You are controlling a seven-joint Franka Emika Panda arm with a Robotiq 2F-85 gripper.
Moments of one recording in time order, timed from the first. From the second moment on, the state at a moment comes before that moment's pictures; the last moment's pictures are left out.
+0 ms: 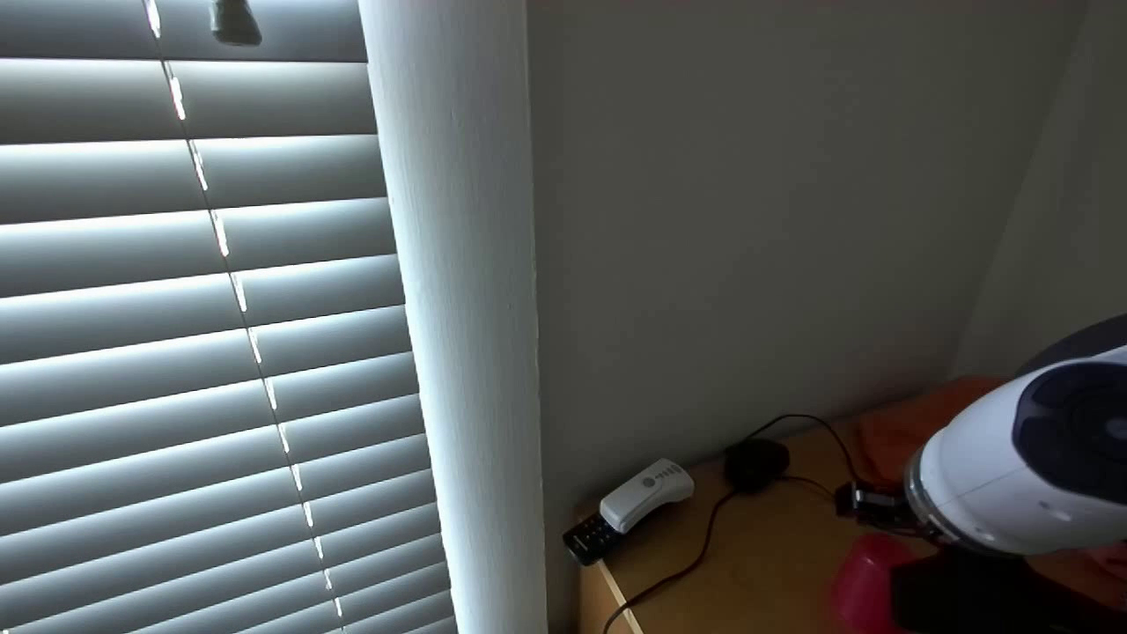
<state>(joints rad) 0.01 0.10 0.06 -2.52 -1.53 2.63 2.09</state>
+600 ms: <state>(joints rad) -0.02 0.00 0.03 -2.59 -1.40 2.64 1.91</state>
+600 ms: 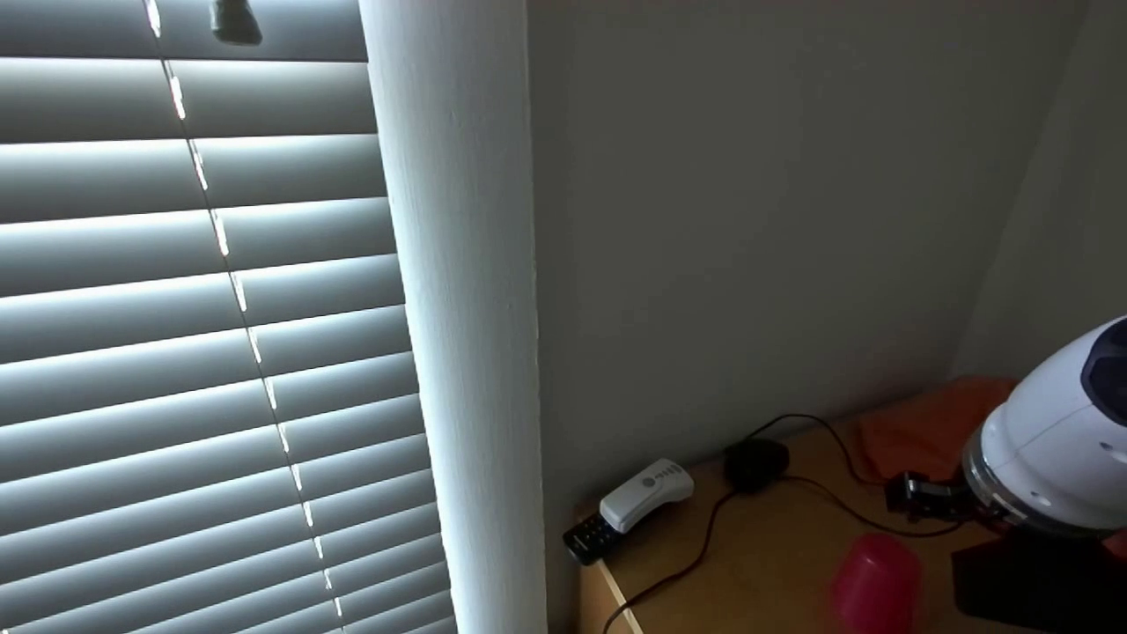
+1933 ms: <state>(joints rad) -0.15 0.05 -0.15 -2.60 -0.65 2.66 1.29</state>
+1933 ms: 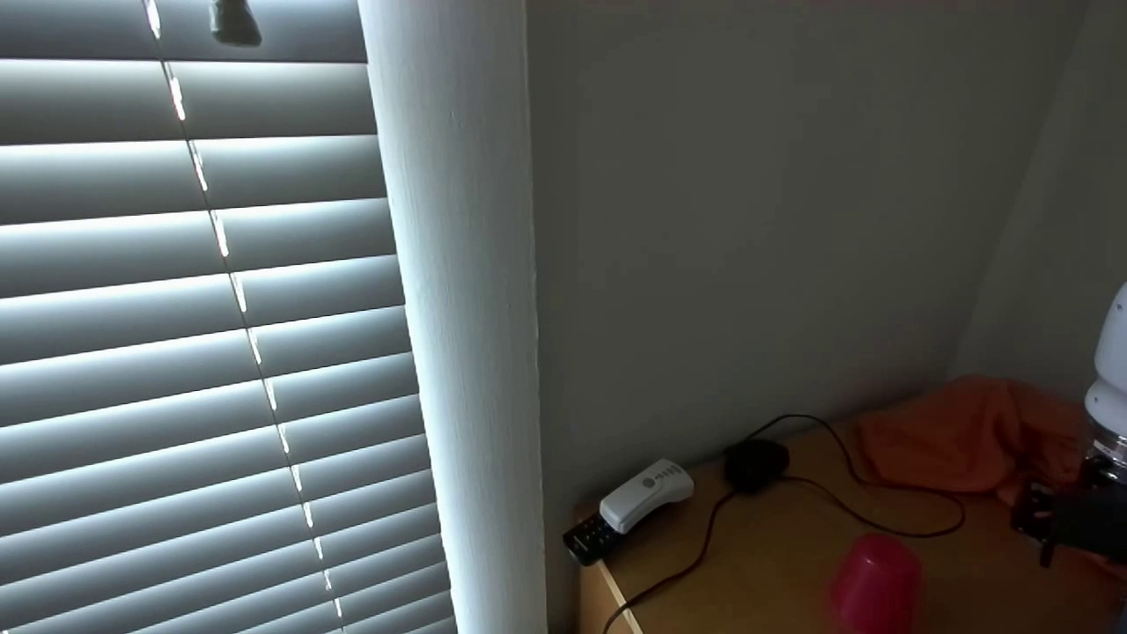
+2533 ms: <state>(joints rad) -0.14 0.15 -0.16 -2.58 -0.62 2.85 1.26</state>
